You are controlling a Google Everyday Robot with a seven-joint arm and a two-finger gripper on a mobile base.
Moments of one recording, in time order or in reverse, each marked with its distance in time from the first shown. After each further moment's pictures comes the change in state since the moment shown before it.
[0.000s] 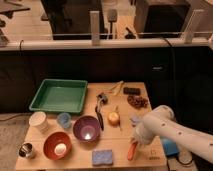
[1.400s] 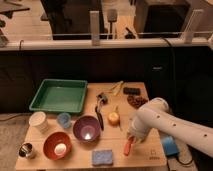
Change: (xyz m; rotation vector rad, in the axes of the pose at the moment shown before) arm -0.001 -0.029 -0.017 -0.011 -0.010 -0.029
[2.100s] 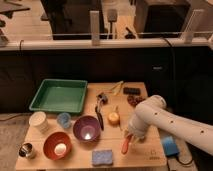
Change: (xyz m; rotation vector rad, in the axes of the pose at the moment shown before) arm -0.003 -0.012 -0.004 -0.007 -0.017 -0.004
